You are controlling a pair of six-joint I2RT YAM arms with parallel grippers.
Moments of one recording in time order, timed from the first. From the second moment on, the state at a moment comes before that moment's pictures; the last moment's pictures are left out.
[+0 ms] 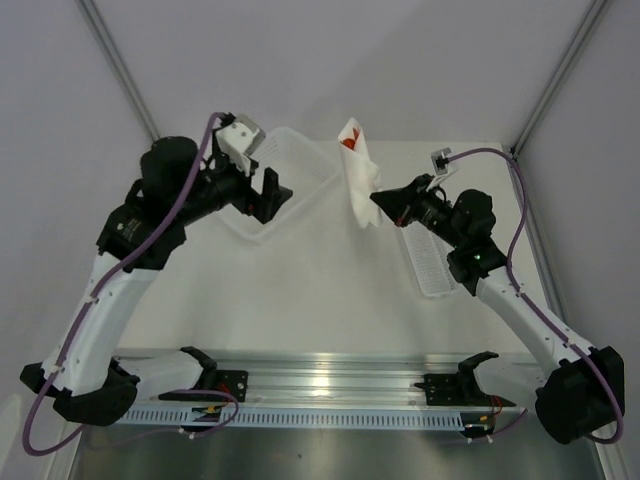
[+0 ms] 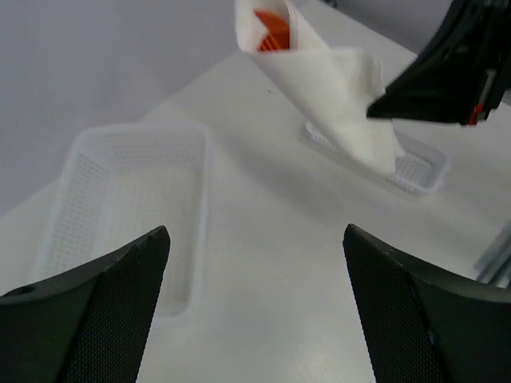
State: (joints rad) left arm -0.53 1.17 1.72 -0.78 0.18 0.13; right arm 0.40 1.10 0.82 0.34 -0.42 0.54
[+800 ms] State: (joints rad) left arm -0.51 1.10 1.12 0.03 0.51 -0.13; right arm 0.35 1.24 0.90 0.64 -0.78 0.60
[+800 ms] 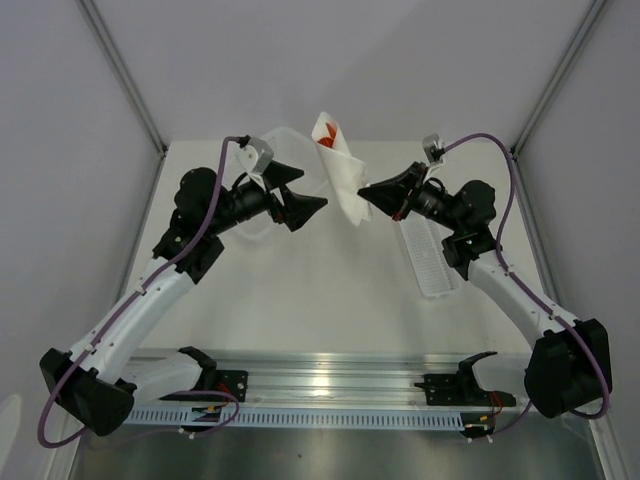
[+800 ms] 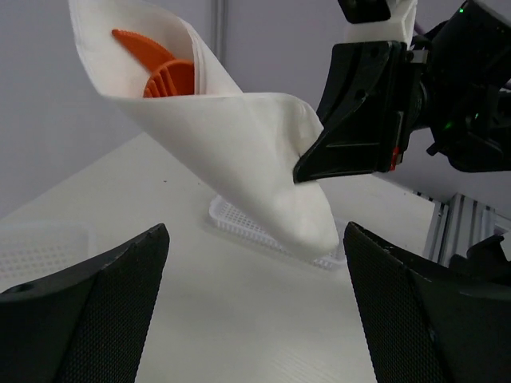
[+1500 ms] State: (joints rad) left arm -0.46 1.24 1.11 0.19 0.61 -0.39; right arm 0.40 1.36 0.90 0.92 -0.86 0.69
